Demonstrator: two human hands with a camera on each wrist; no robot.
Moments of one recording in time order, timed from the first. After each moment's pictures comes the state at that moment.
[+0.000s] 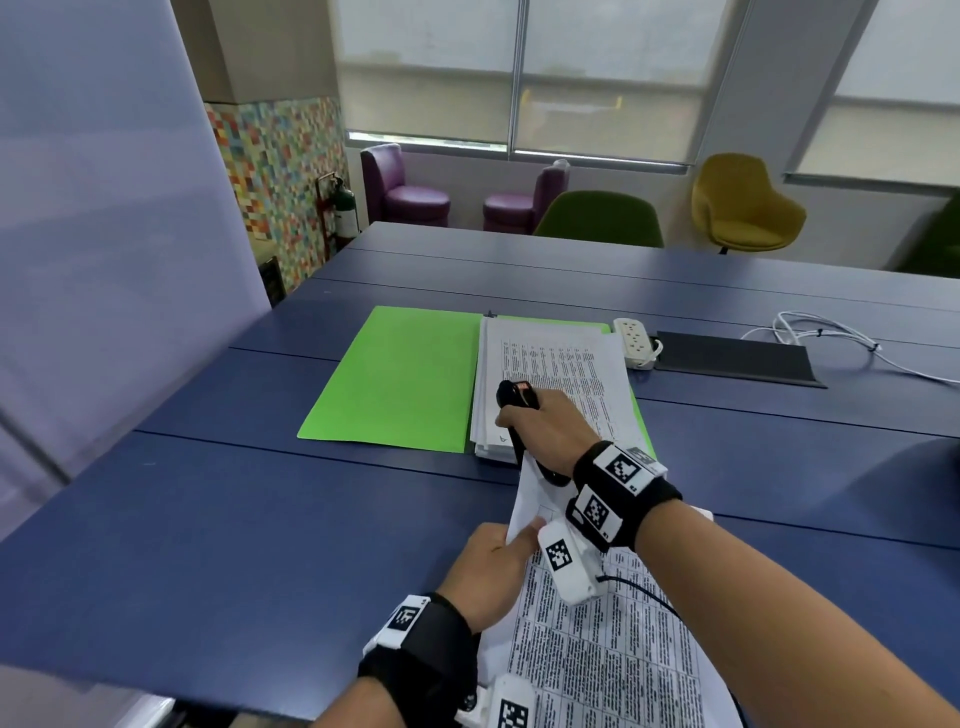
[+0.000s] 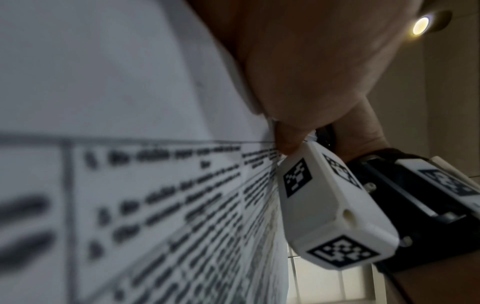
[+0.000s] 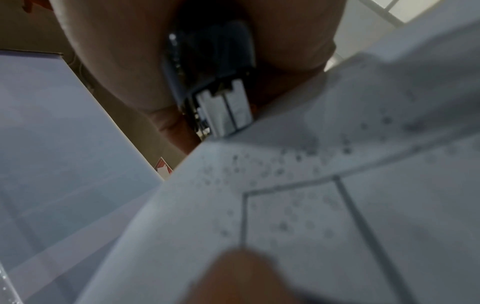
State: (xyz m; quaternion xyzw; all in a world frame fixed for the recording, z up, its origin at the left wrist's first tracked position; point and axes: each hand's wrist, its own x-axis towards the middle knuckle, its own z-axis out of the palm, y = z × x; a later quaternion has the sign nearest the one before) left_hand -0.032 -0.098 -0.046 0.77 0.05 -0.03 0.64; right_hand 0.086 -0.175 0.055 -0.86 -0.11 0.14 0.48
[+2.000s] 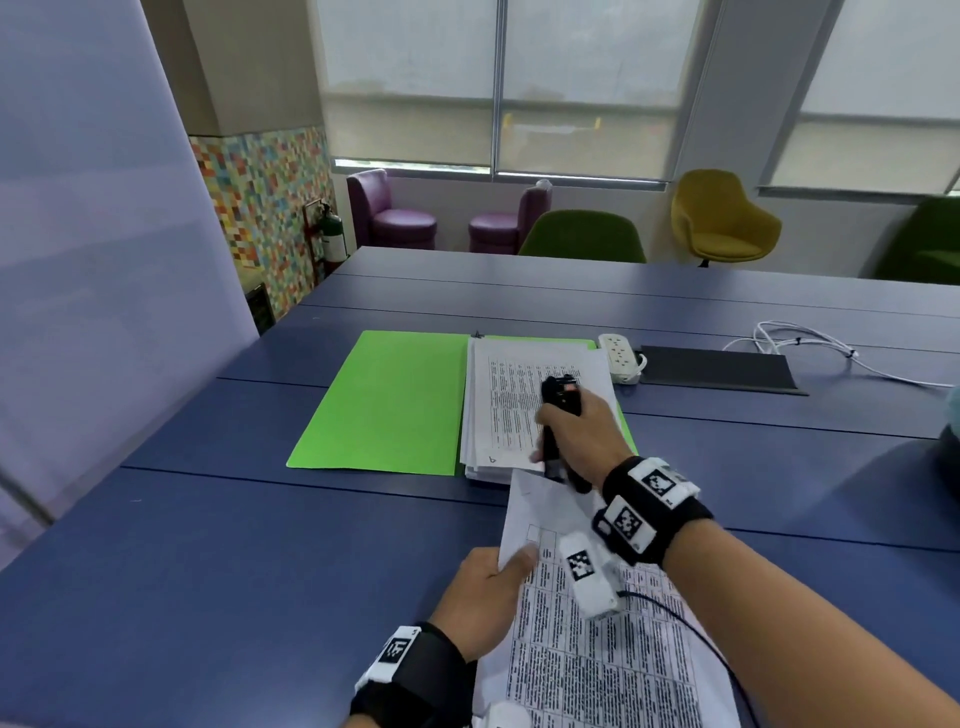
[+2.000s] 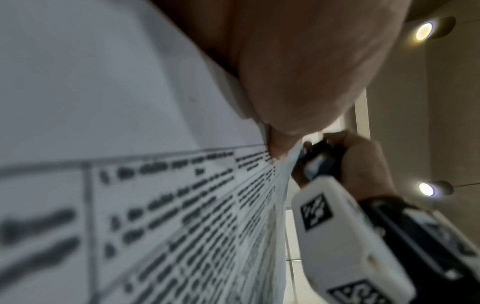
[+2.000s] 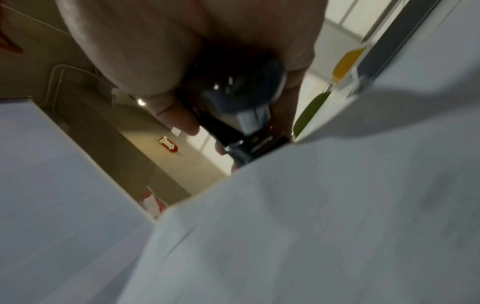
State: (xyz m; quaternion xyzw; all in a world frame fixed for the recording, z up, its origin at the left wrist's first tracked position) left_hand -0.037 -0.097 -0.040 0.78 0.02 -0.03 0.63; right_hand 0.095 -0.213 0.060 -0.78 -0.06 0.06 0.62
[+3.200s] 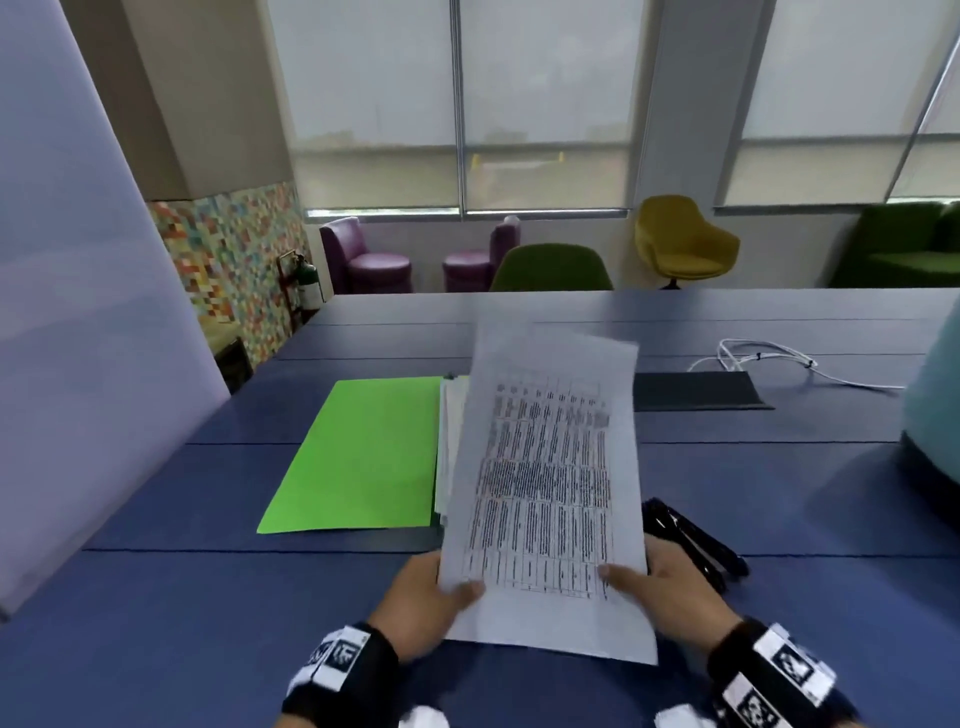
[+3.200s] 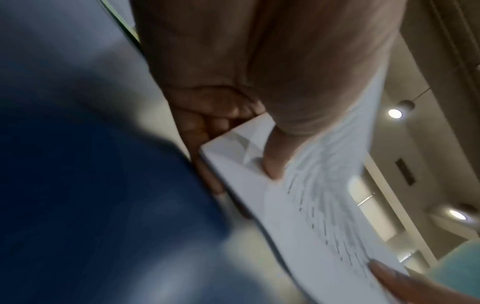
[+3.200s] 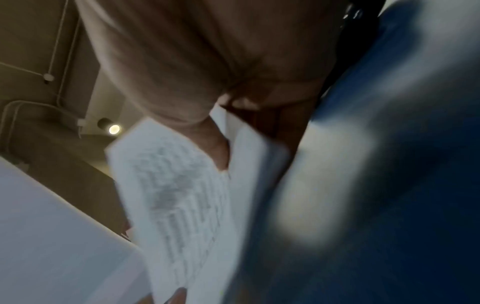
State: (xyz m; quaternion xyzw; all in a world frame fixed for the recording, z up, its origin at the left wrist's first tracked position) left_hand 0.000 -0.053 -0.019 0.84 0.03 -0.07 0.53; right_hand 0.029 -0.328 0.004 -0.81 -0.08 0.12 0.57
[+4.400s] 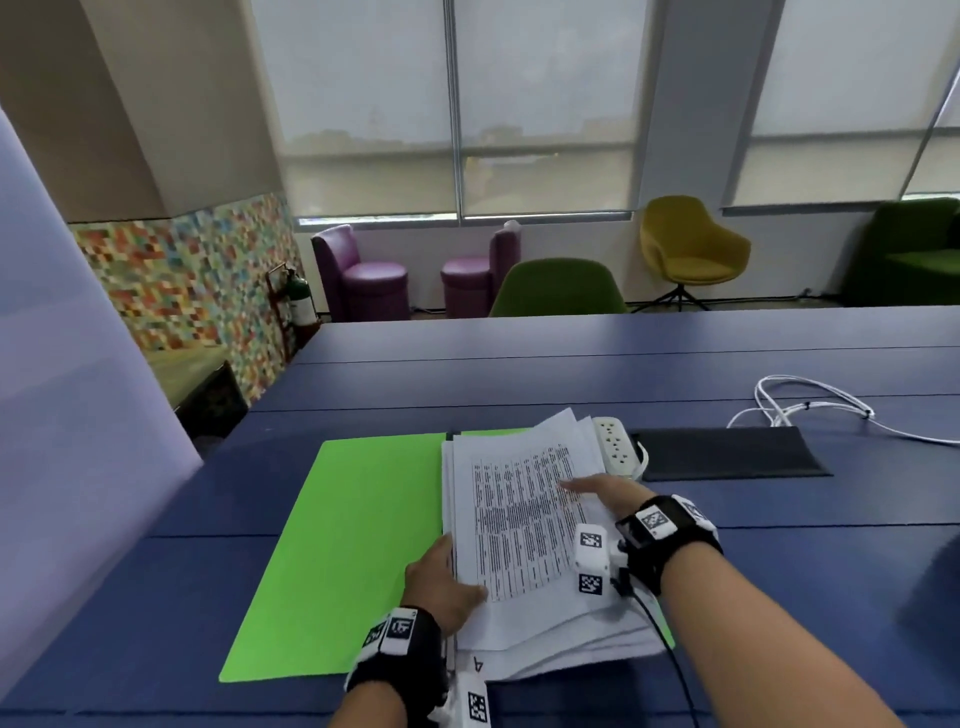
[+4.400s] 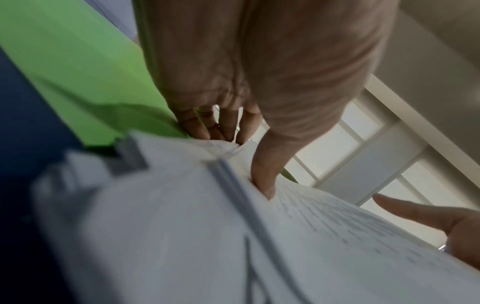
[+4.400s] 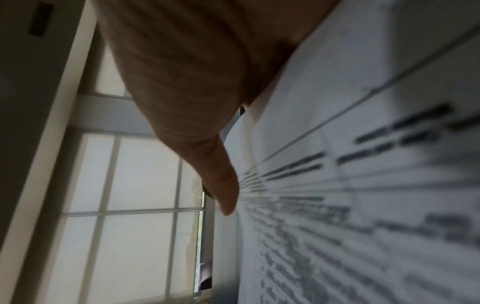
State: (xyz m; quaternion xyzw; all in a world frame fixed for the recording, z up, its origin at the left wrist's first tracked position) left_hand 0.177 -0.026 -0.026 0.85 0.19 -0.07 0.48; right_hand 0.311 -0.259 0.015 -0.80 0.11 0.26 0.53
